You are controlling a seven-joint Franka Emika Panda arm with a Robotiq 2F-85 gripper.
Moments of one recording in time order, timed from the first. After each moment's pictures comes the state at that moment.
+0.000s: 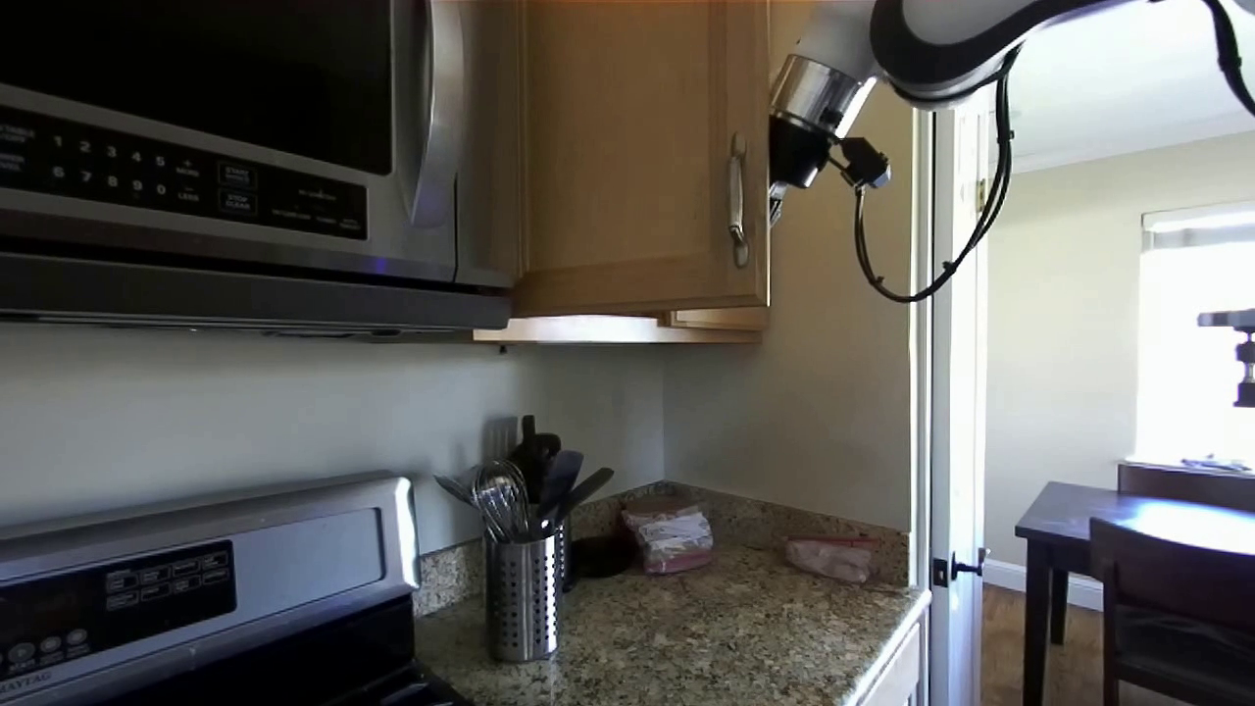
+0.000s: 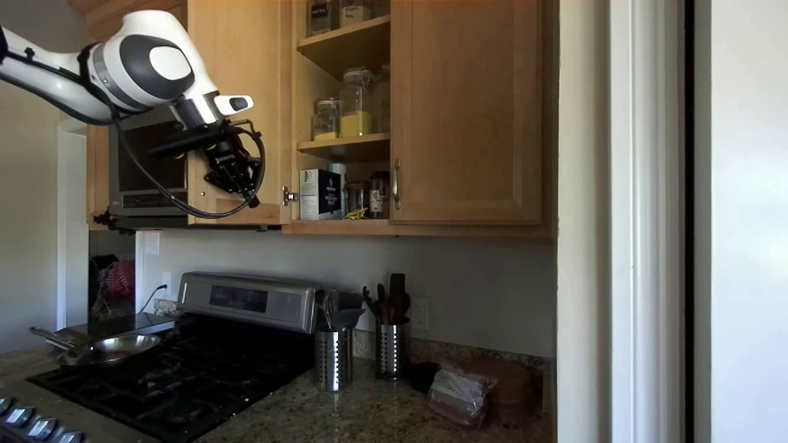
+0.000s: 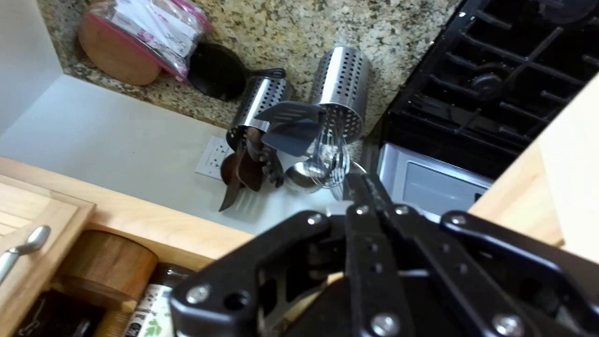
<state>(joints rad) 0.13 -0.49 0.10 -2.11 -0.12 2.22 -0.07</state>
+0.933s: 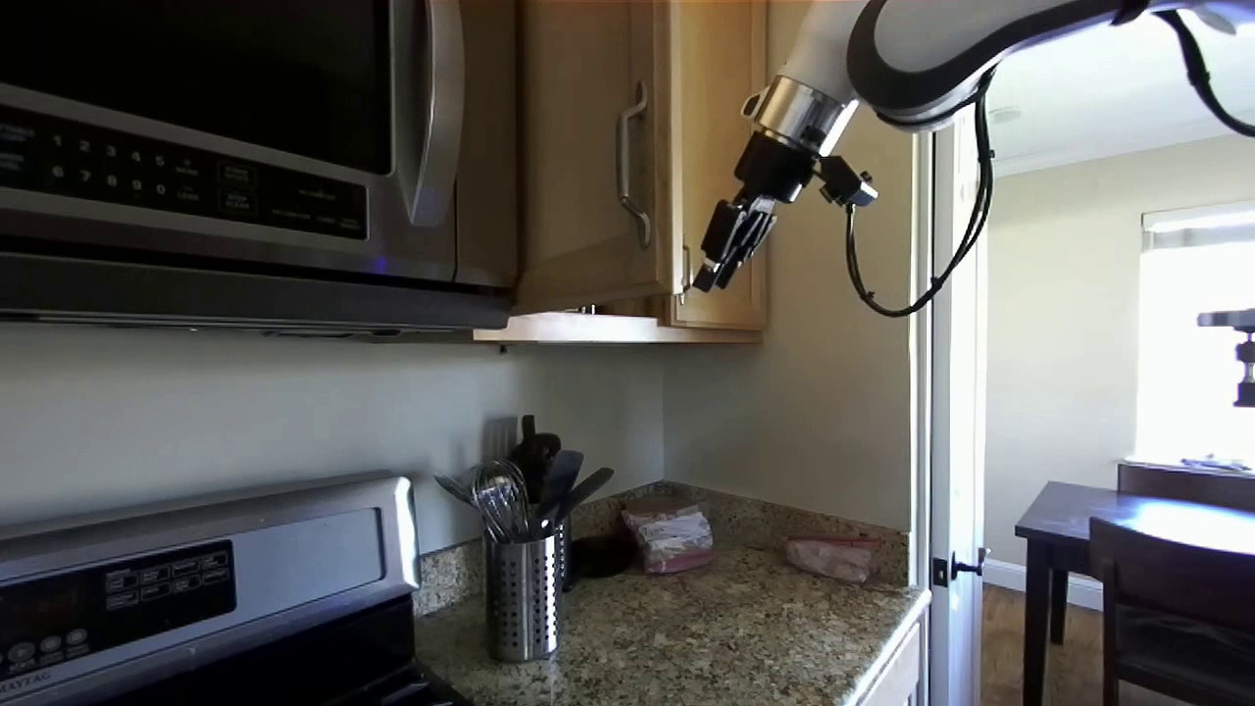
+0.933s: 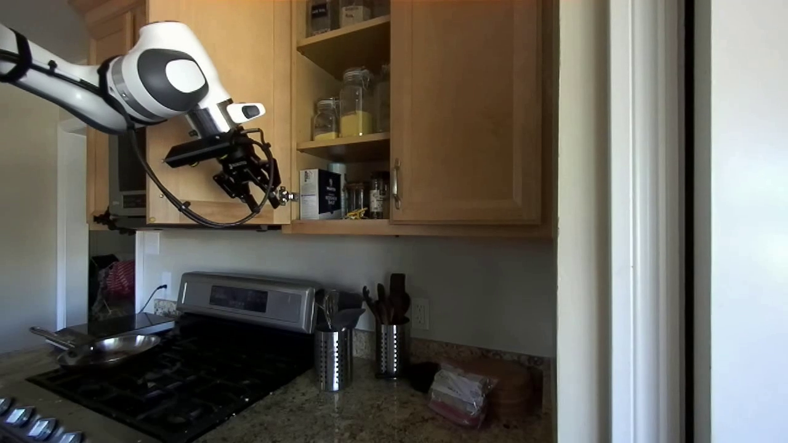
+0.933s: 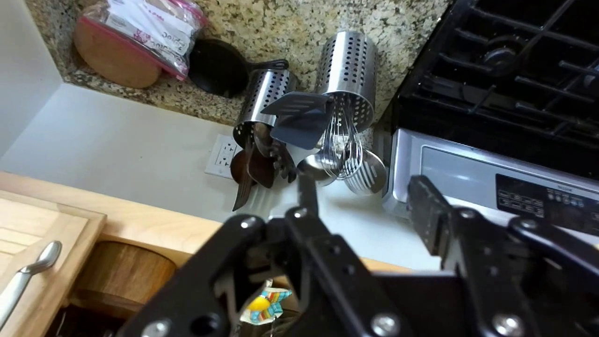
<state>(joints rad) 0.08 -0.44 0.11 -2.11 -0.10 2.30 -0.03</state>
